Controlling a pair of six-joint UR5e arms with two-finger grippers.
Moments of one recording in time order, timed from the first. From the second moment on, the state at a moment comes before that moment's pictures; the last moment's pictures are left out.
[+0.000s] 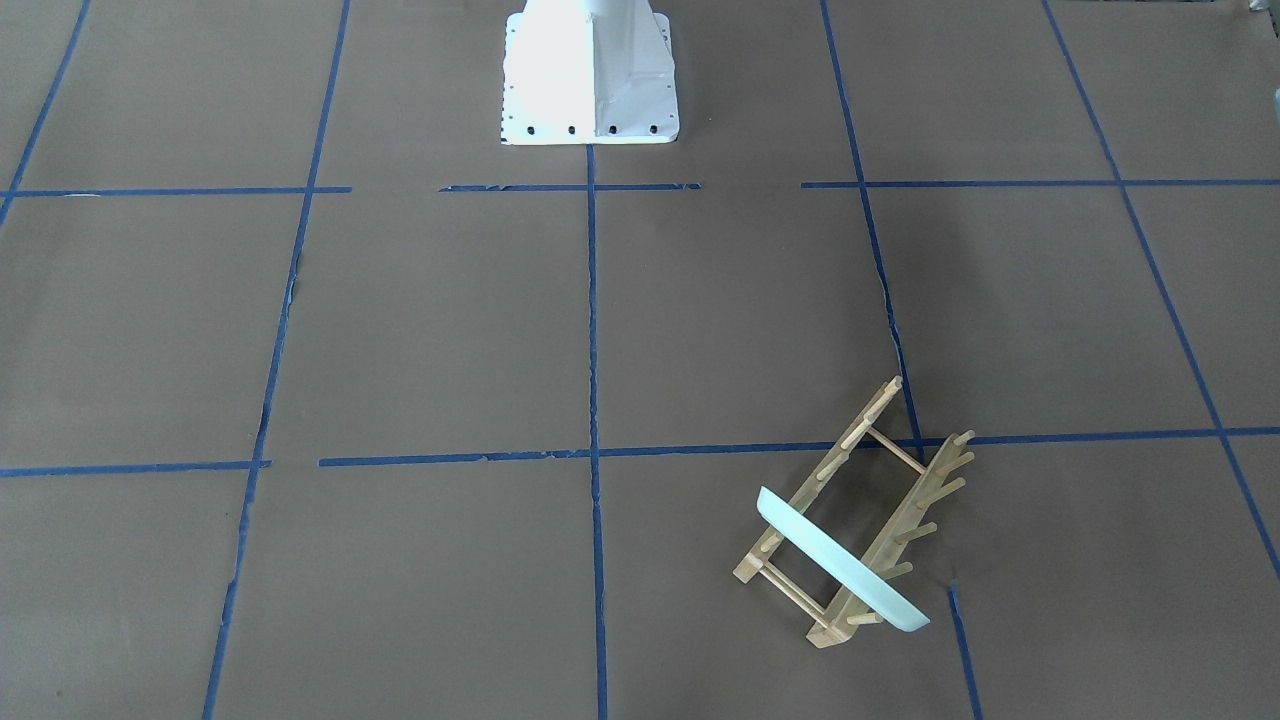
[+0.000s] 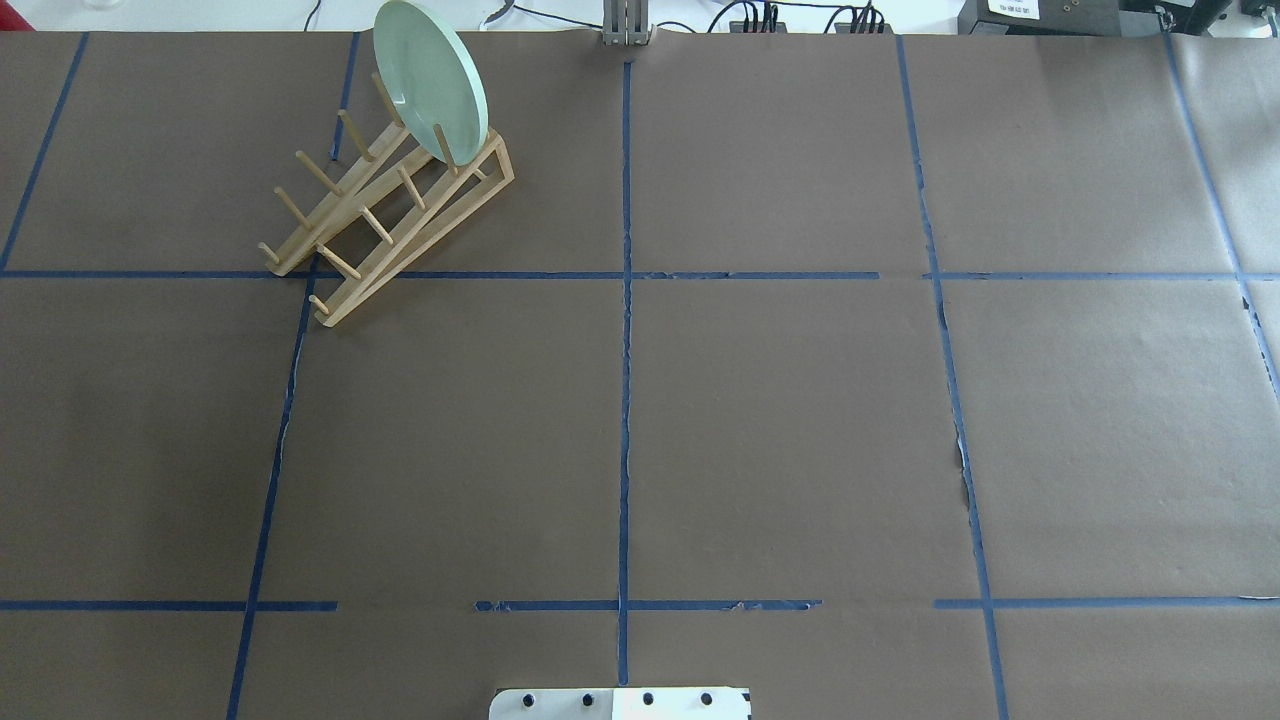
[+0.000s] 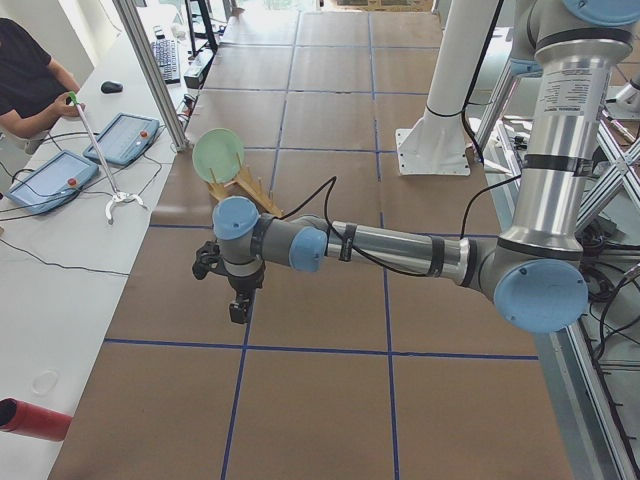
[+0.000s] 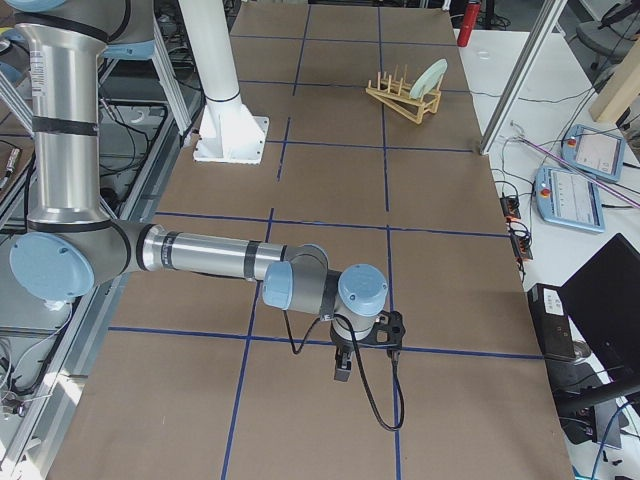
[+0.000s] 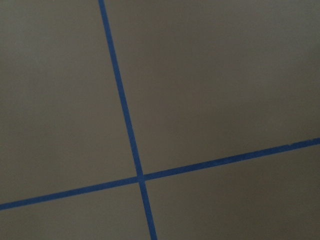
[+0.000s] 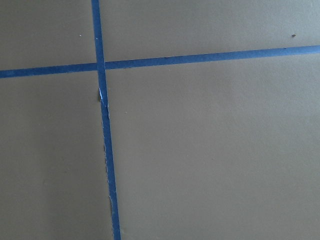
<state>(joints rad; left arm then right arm) -1.47 -1.63 -1.59 -1.64 -2.32 -0.02 1.62 -1.62 1.56 -1.63 2.31 -0.02</state>
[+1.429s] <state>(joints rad) -1.61 -1.55 -1.66 -1.45 -2.36 0.08 1.62 -1.62 1.56 -1.63 2.31 -0.02</state>
